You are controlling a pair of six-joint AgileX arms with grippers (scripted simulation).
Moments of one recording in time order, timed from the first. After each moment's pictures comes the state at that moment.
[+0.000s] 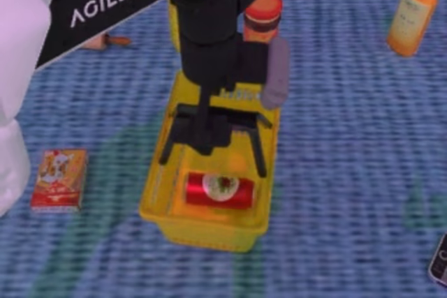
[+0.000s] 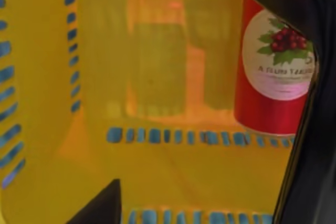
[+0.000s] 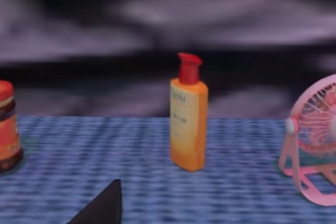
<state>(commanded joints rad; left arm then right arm) -0.67 2.15 1.99 -1.41 0.00 1.04 0.01 0.00 0.00 0.00 0.00 0.00</state>
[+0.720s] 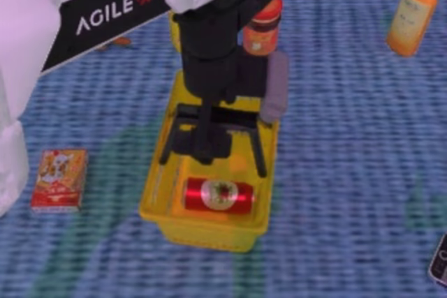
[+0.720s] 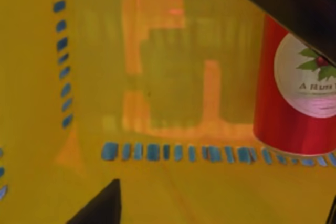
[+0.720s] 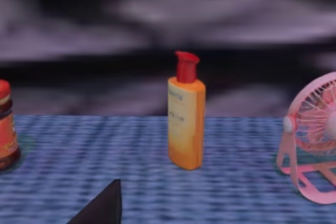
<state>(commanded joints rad) -0.67 2.15 1.91 -1.33 0.00 1.04 0.01 0.00 0.00 0.00 0.00 0.00</state>
